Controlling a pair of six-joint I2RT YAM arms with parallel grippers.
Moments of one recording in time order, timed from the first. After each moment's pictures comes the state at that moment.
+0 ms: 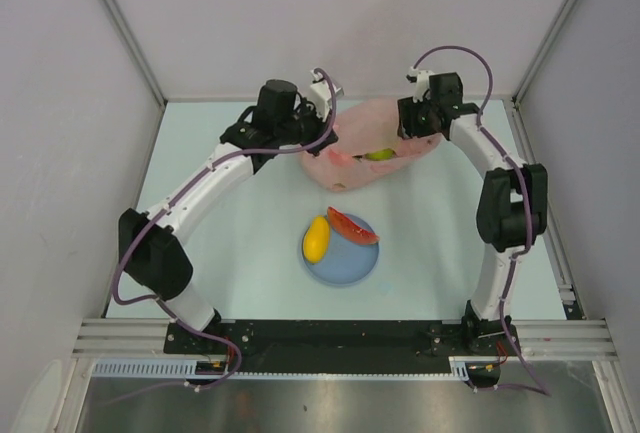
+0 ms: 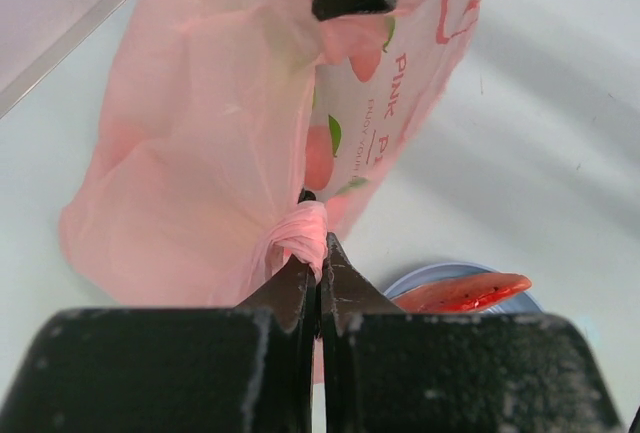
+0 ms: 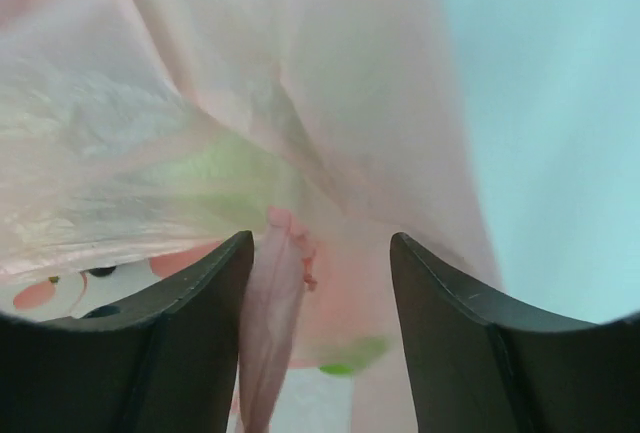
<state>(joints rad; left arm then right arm) -0.55 1.63 1.54 -0.38 0.38 0.13 0.17 2.01 1.70 -0.44 -0.21 -0.06</state>
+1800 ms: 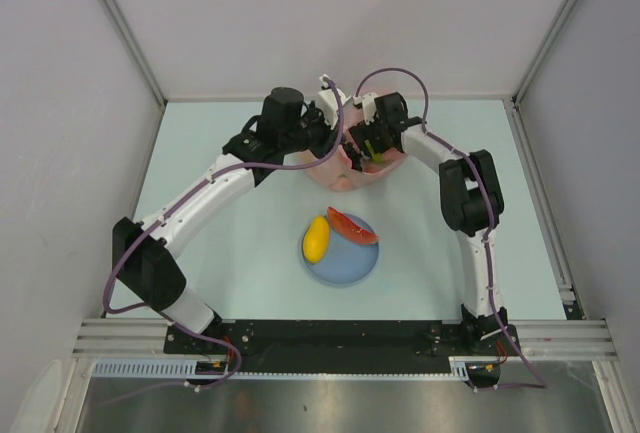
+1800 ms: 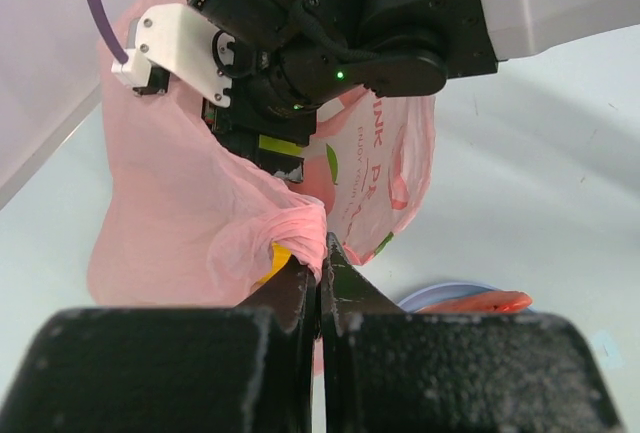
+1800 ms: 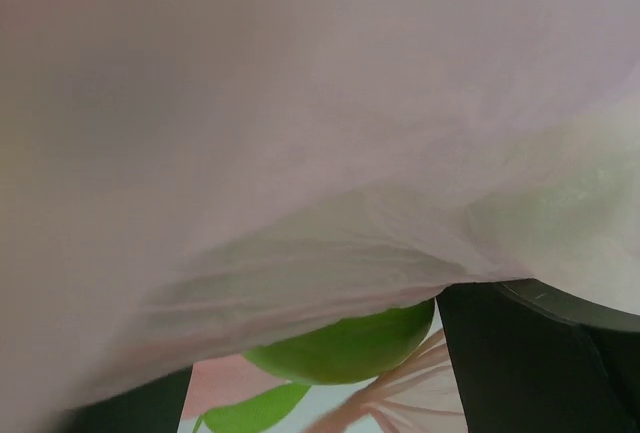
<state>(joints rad) -0.62 1.57 1.48 -0.29 0.31 0.18 0.37 2.23 1.77 -0.33 -0.06 -0.23</state>
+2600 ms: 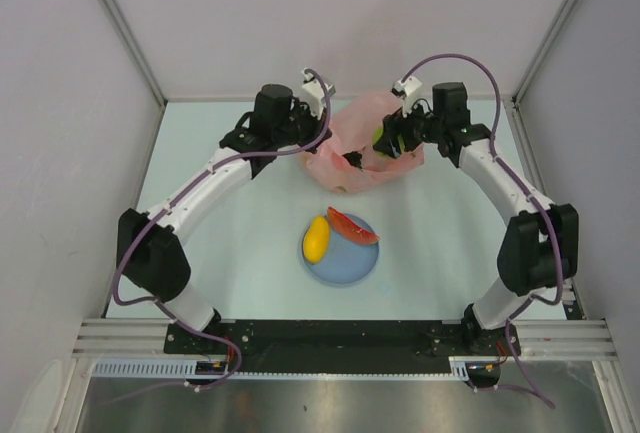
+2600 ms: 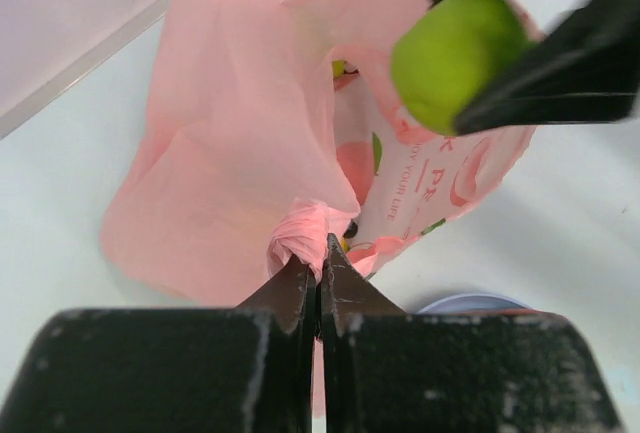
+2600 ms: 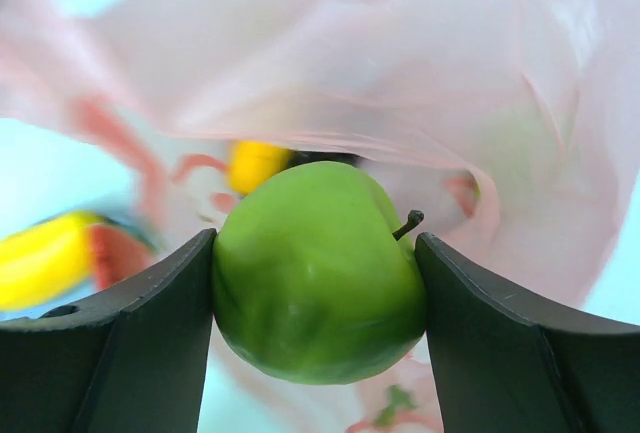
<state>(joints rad) -0.54 1.61 1.46 -0.26 0.29 0.08 0.25 1.69 1.41 -0.32 -0.52 -0.24</state>
